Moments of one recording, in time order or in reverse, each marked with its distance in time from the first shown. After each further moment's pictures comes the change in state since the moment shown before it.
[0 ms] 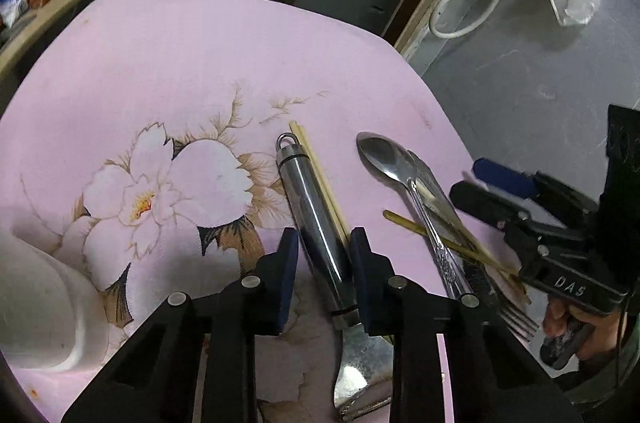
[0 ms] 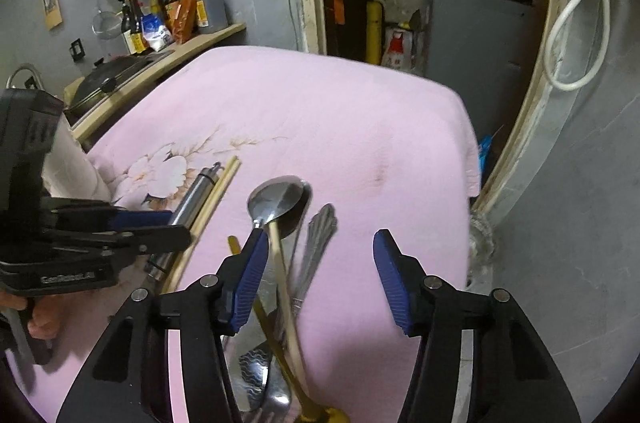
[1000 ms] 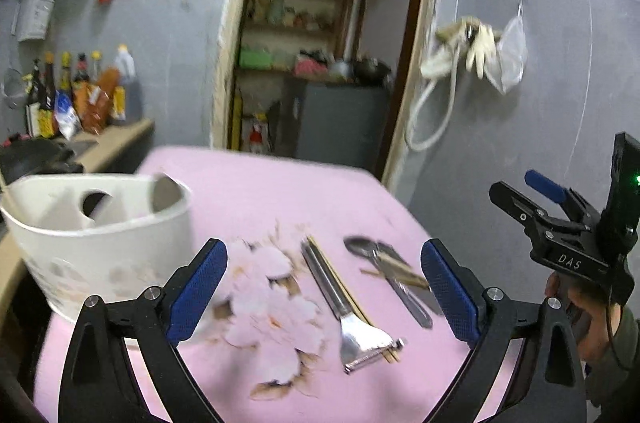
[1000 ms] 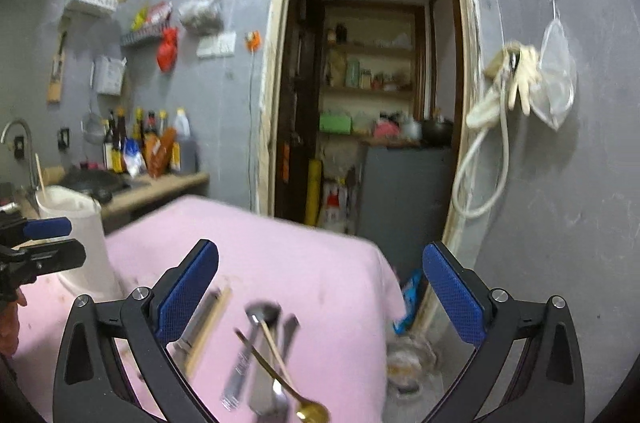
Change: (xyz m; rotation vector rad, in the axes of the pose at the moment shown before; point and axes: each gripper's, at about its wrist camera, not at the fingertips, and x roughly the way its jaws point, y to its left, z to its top) left arm -0.131 -0.039 -0.063 0.177 -0.502 0.085; right arm -0.120 0.038 -0.033 -0.024 -0.588 -0.270
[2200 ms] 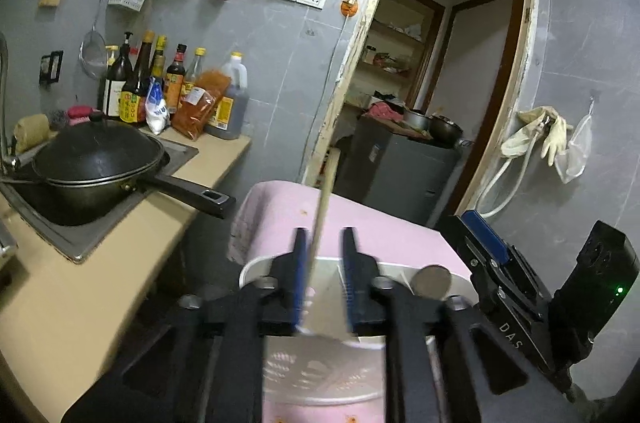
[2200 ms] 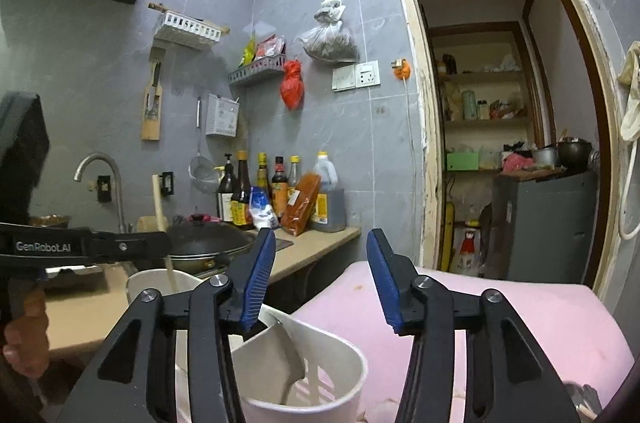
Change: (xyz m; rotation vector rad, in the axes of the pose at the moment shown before) left arm -0.087 0.214 0.026 -0.233 -0.166 0.120; right arm 0.084 0.229 0.031 0.052 -0.215 0.405
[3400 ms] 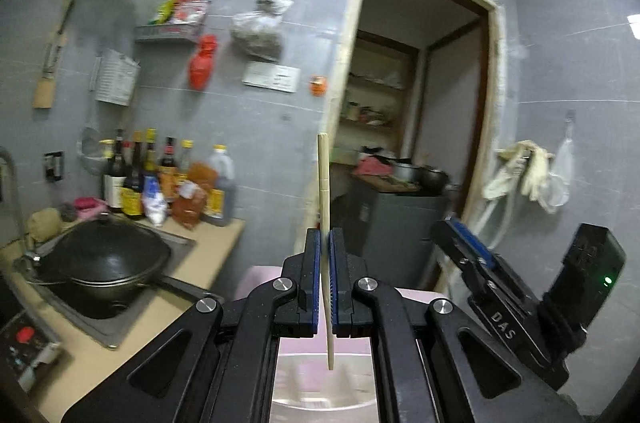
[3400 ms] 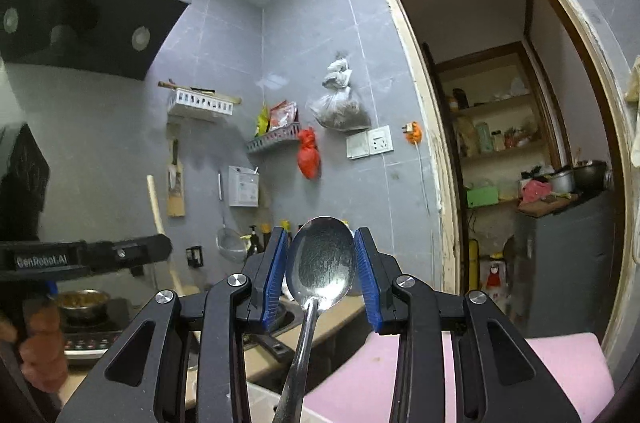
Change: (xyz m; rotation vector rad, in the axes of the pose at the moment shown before) left arm -0.059 -0.066 0.076 0.130 -0.193 0.034; right arm -0.023 -0.013 0.095 0.070 -0.171 0.083
